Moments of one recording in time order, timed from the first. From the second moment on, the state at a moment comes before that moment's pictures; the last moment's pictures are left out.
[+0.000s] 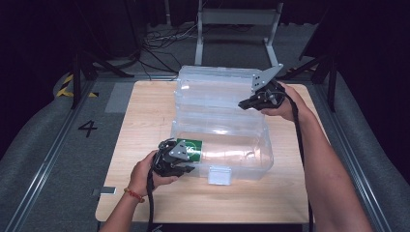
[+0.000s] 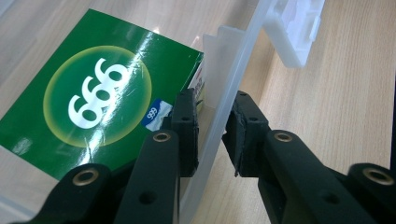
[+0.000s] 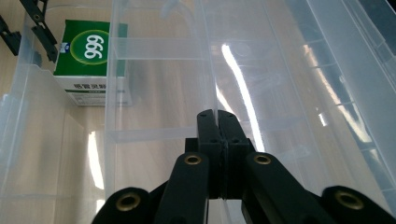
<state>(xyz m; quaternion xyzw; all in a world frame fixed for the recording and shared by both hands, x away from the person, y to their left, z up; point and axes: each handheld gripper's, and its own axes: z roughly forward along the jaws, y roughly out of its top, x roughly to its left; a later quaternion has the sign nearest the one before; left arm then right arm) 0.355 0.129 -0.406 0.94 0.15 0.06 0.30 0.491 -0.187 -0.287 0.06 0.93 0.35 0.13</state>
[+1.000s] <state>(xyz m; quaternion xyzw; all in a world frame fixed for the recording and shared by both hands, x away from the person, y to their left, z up) 0.355 0.127 -0.405 0.95 0.15 0.06 0.29 0.448 -0.189 -0.286 0.05 0.92 0.36 0.14</state>
